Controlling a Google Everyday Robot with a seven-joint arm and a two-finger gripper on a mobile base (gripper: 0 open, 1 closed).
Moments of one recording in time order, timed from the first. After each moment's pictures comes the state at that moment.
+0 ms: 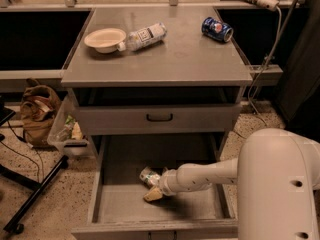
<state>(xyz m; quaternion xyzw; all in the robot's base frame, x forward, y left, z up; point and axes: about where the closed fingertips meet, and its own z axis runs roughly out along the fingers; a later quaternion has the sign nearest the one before) 0.566 0.010 0.340 -0.45 0.83 0.19 0.28</state>
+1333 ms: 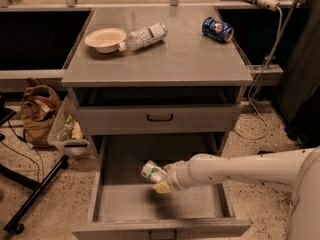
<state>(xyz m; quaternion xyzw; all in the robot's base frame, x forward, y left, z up) 0.534 -0.016 0.461 -0.48 0.81 0.17 0.29</state>
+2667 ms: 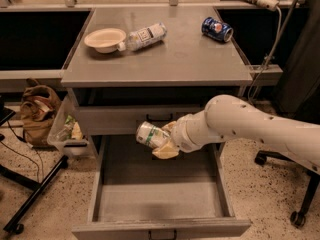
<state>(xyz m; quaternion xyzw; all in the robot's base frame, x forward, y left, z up) 0.537 -0.021 0.689 -0.56 0.75 0.15 0.33</state>
